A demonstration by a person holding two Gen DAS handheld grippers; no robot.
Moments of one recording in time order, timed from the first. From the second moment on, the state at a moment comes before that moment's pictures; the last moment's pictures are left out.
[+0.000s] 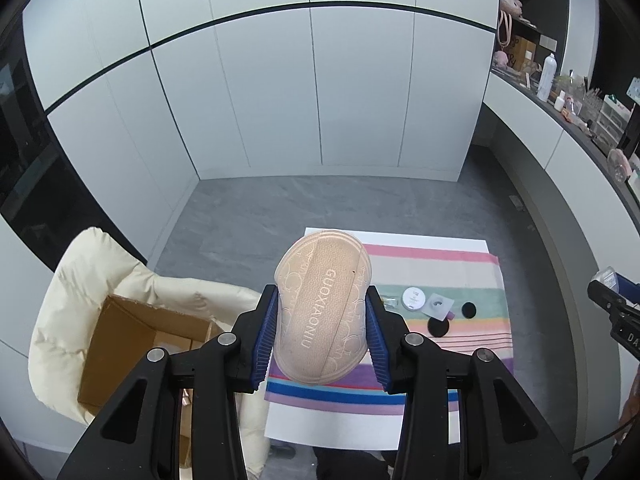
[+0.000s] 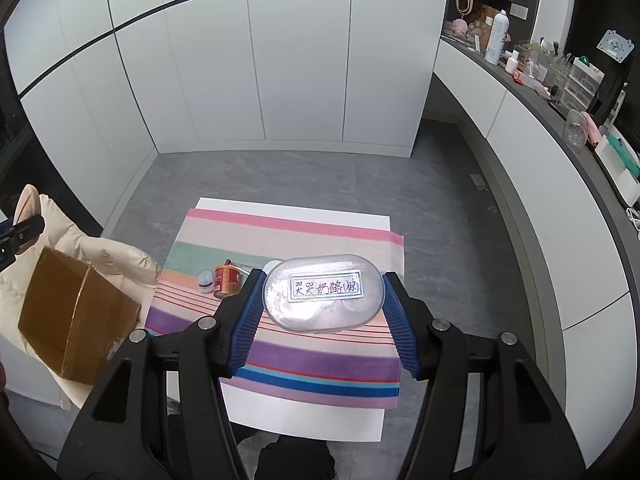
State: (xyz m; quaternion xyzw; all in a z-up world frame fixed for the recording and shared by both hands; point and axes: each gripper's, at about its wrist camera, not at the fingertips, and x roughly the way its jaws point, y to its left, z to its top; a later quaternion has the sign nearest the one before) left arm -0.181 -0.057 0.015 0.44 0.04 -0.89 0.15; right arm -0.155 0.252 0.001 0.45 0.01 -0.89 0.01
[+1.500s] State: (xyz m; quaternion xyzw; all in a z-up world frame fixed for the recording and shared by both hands) left arm -0.084 -0.035 -0.017 0.45 0.02 -0.88 0.11; right arm -0.045 0.260 -0.022 0.45 0.04 -0.89 0.00
